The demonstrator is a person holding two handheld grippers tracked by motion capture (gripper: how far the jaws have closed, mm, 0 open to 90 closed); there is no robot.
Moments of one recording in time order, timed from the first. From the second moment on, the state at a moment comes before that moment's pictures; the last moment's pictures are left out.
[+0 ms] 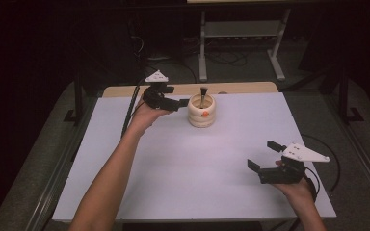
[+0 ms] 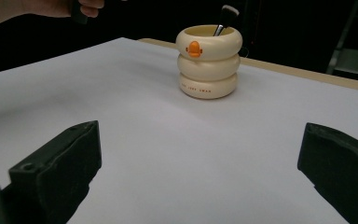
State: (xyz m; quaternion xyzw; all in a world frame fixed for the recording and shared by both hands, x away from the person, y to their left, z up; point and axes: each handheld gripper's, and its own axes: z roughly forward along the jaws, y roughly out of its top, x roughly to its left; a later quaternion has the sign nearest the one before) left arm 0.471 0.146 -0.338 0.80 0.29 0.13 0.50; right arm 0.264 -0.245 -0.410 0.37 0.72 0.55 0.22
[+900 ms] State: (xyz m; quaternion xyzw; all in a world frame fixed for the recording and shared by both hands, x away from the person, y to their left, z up) left arm 0.431 0.177 -0.344 0.80 0.30 0.13 0.51; right arm 0.265 -0.243 -0.411 0.37 0.72 0.55 0.22
